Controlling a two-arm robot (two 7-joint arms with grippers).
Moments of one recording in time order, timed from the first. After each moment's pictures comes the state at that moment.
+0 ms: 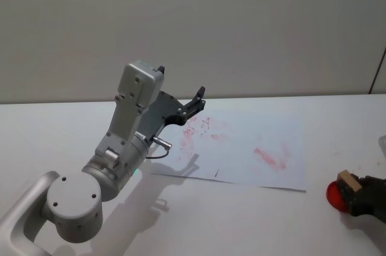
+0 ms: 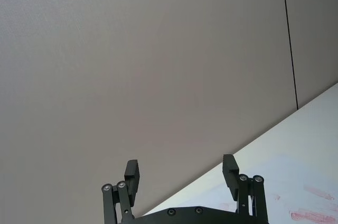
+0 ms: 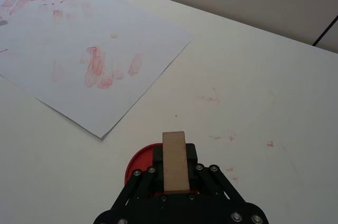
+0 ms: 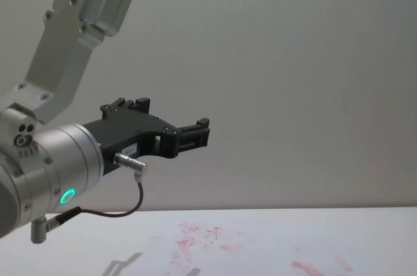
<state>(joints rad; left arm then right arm) -0.24 0.38 0.45 -1.63 -0.20 0.01 -0.01 -0.10 0.49 -0.17 -1.74 0.22 0.42 0.20</state>
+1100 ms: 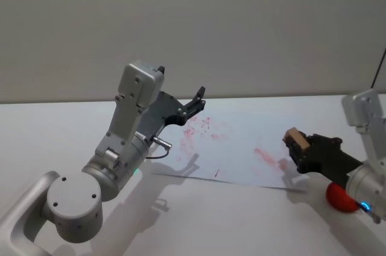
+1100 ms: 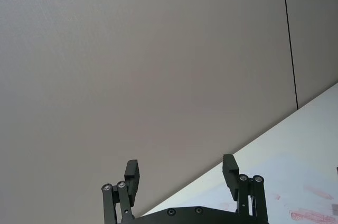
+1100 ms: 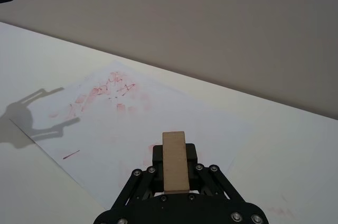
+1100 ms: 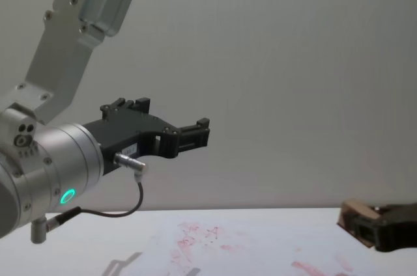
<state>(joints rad) -0.24 0.38 0.45 -1.63 -0.20 0.01 -0.01 0.08 0.33 -0.24 -1.64 0.21 0.31 0.29</state>
